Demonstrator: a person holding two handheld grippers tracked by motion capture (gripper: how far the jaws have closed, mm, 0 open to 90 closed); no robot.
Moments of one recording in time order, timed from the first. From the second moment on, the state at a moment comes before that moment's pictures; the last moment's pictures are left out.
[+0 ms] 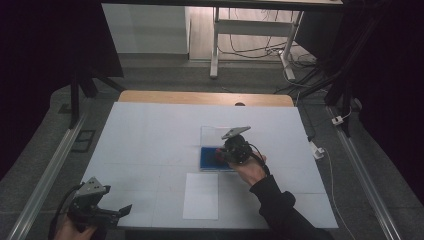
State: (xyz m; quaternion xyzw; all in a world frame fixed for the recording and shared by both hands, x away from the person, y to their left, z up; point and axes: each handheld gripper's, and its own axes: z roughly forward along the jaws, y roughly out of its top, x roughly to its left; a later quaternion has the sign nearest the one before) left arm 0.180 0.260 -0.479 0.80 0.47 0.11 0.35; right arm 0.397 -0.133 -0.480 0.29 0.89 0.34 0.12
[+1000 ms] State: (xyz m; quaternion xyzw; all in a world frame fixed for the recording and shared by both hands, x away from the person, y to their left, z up) left arm 0.181 0.260 -0.479 0.80 0.47 0.11 0.36; right arm 0.397 -0.137 -0.474 0.28 0.89 0.34 0.13
